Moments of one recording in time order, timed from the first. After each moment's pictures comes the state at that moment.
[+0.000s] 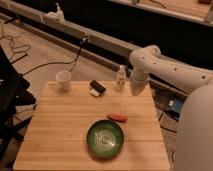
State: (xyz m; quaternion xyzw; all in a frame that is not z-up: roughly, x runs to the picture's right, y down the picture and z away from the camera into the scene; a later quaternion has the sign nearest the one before) arm 0.174 0.033 0.805 -0.25 0.20 0.59 0.74
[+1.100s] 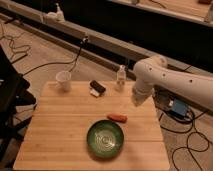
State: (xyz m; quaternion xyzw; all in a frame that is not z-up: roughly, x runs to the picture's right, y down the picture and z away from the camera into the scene) arm 0.212 0.070 0.754 -0.24 0.18 0.56 0.77
